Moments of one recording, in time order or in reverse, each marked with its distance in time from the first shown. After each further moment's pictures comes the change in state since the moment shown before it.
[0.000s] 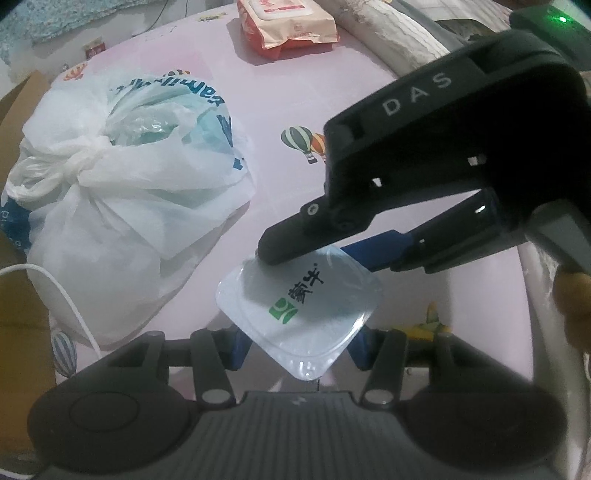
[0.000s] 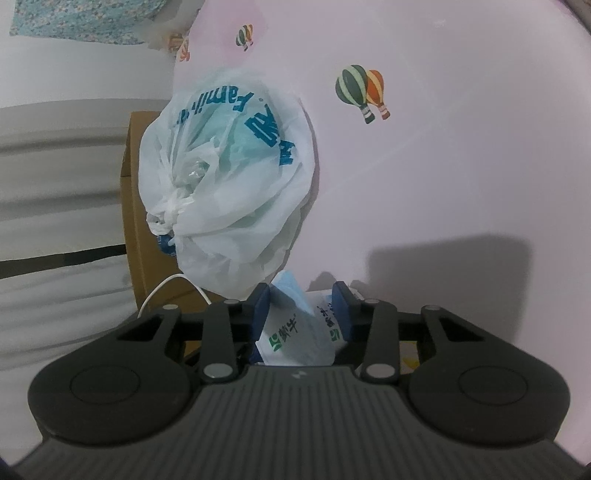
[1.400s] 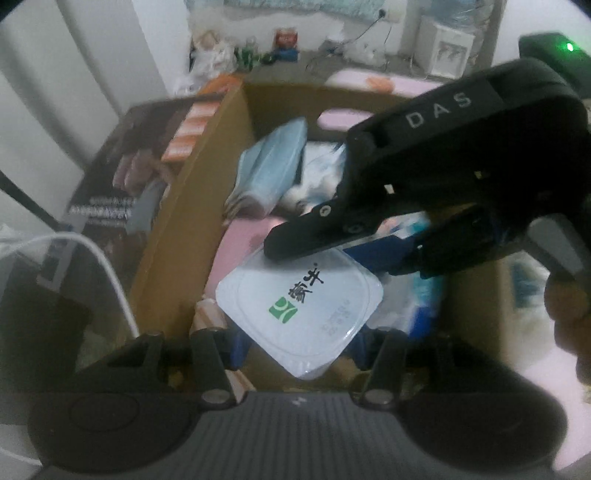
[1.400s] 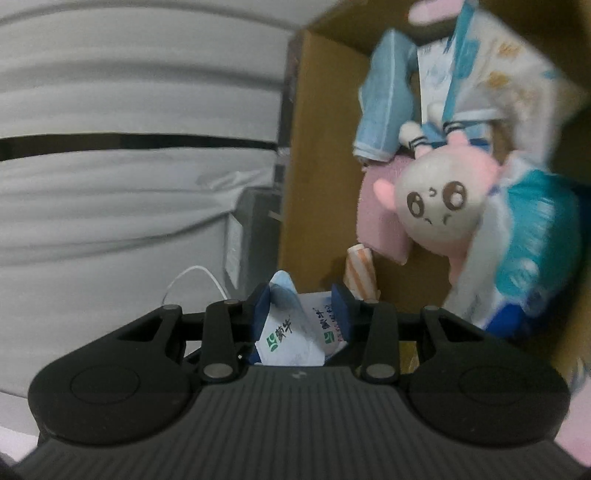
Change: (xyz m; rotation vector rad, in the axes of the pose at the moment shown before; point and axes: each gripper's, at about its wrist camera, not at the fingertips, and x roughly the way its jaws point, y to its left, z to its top) left arm -0.108 0.348 -0.026 -0.389 -0.062 0.246; right arm 0.257 0.328 -0.005 -0.316 0.306 0.152
